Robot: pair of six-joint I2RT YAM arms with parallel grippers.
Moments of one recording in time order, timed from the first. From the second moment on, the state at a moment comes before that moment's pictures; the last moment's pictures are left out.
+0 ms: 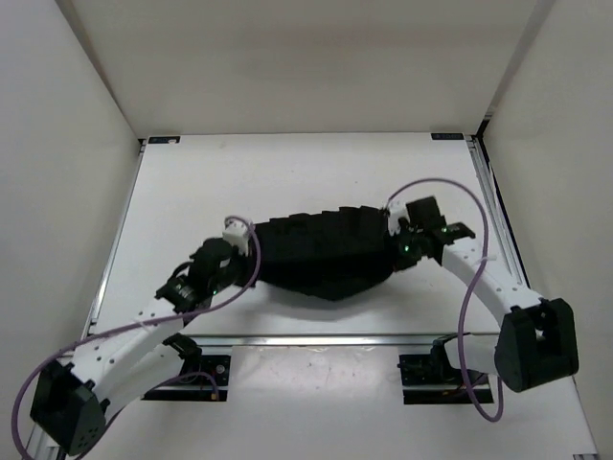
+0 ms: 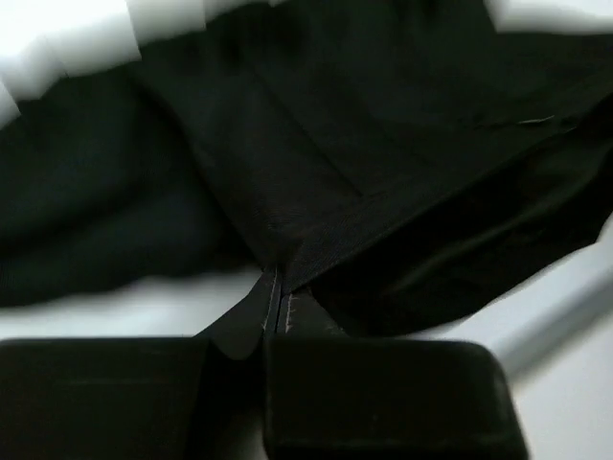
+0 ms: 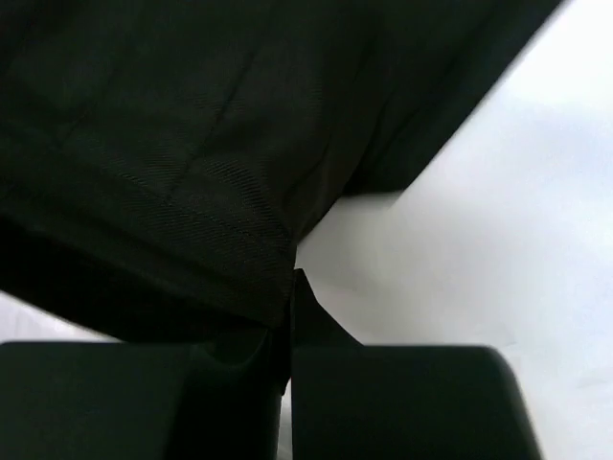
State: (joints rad) left arm -0.58 0.89 0.57 -0.15 0.00 -0.32; right arm 0.30 1.26 0.91 -0.62 -0.31 -0.07
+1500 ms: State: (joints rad) left arm -0.10 0.84 0.54 -0.63 -0.03 -0.86; right arm 0.00 1.64 1.02 -0.41 -0.68 0.10
